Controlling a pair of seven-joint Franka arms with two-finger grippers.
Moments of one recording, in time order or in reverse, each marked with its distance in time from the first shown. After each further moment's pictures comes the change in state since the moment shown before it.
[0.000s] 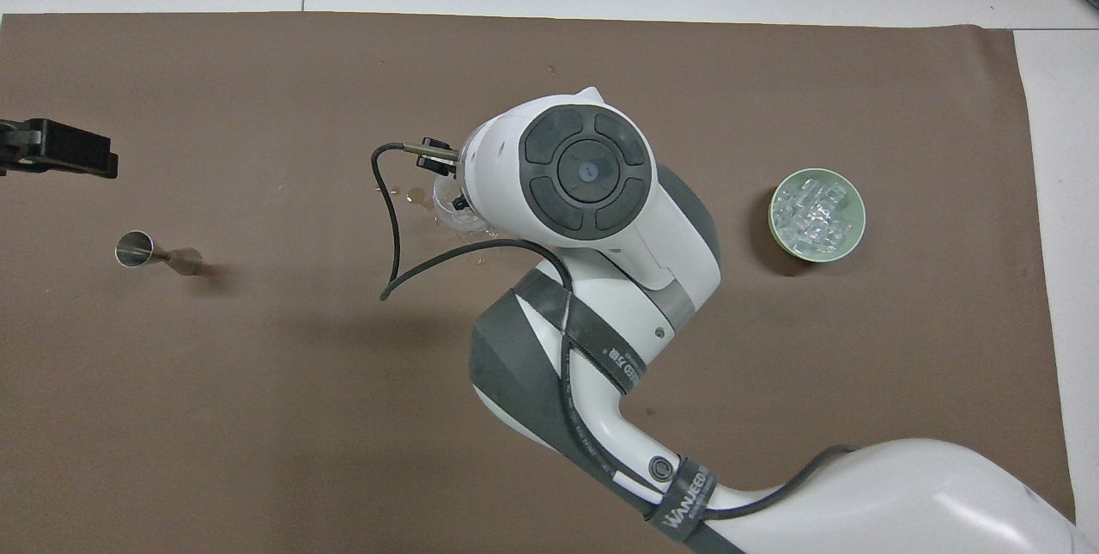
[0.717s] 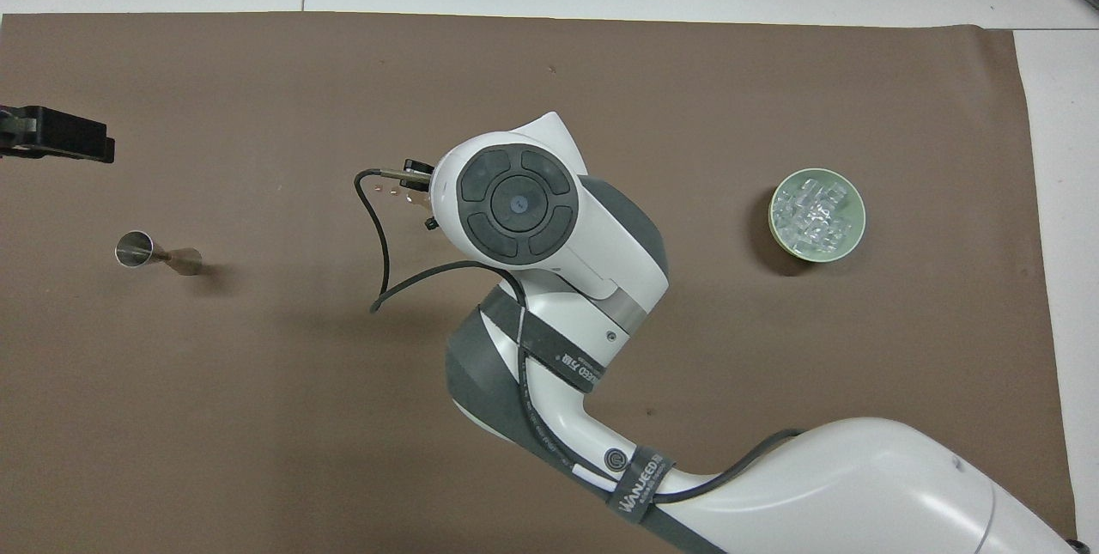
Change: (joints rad) left arm 0.003 0.002 0.006 -0.001 0.000 0.031 0.036; right arm 0.035 0.066 0.016 0.000 -0.112 0.019 0.067
